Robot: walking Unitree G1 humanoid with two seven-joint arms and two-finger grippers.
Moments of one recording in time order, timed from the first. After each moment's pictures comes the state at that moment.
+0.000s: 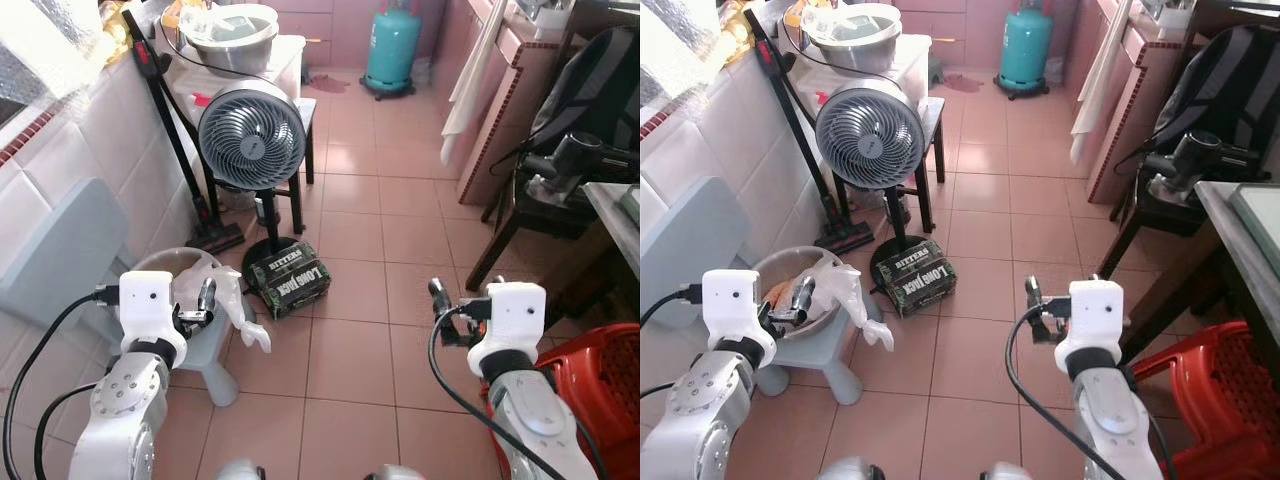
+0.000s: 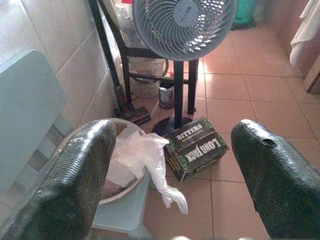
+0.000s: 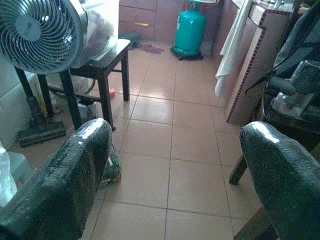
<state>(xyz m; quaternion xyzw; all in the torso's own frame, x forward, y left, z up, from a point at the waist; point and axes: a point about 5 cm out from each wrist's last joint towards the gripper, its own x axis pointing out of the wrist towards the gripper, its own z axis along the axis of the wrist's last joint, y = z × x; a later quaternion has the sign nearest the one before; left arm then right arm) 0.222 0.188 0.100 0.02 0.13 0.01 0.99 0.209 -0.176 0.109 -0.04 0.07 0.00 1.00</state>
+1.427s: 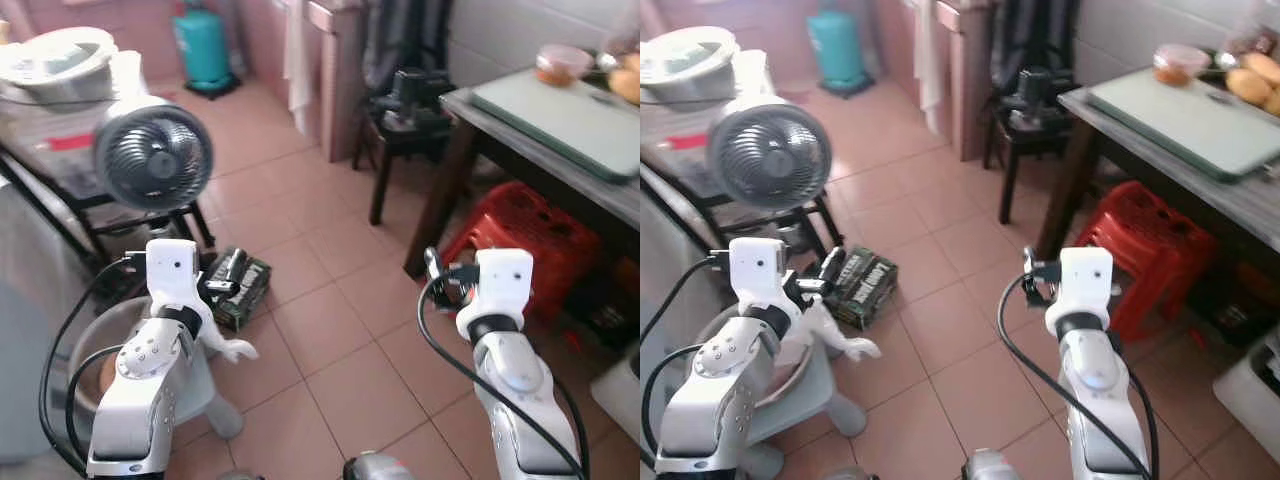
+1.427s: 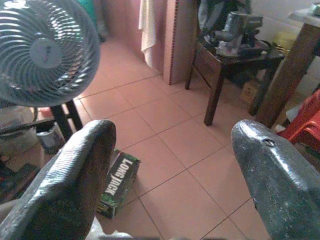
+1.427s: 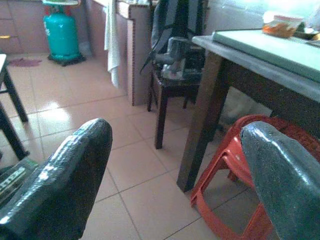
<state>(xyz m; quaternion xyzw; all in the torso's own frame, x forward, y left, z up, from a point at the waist) 0.251 0.161 0.116 -0.03 0.09 -0.06 0.99 0.244 -0.173 0.120 -0.05 0.03 -0.03 1.00</state>
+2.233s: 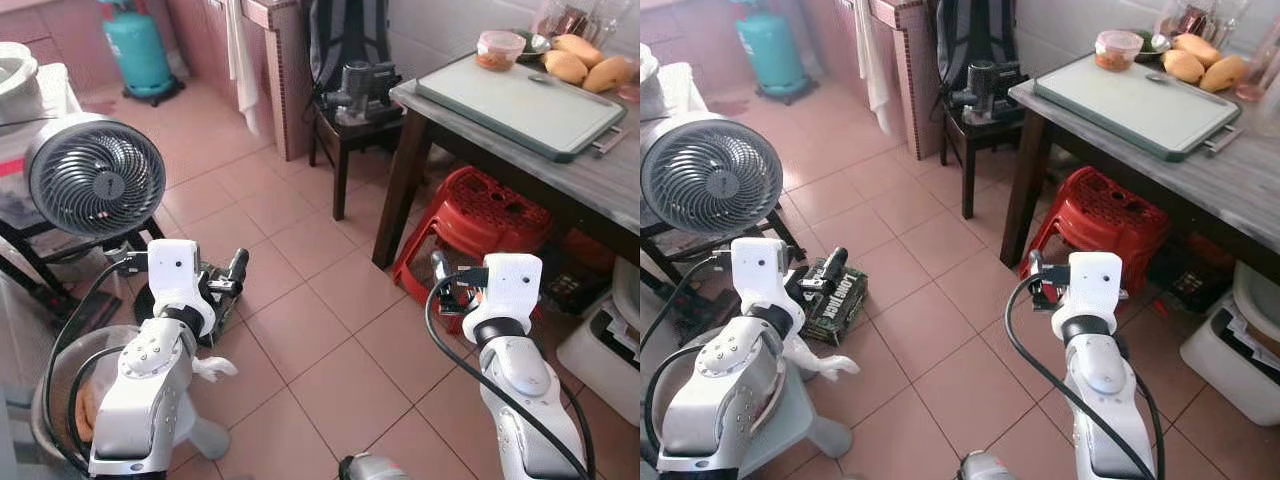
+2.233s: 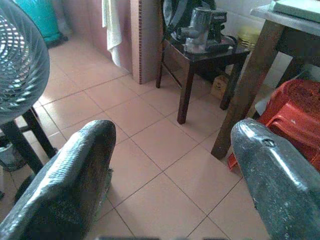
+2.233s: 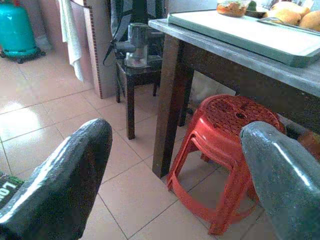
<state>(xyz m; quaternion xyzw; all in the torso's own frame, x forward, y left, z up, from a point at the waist) 0.251 0.159 0.117 -0.03 0.09 -0.07 0.99 0.239 -0.180 0.115 -0.04 0.05 -0.04 1.00</state>
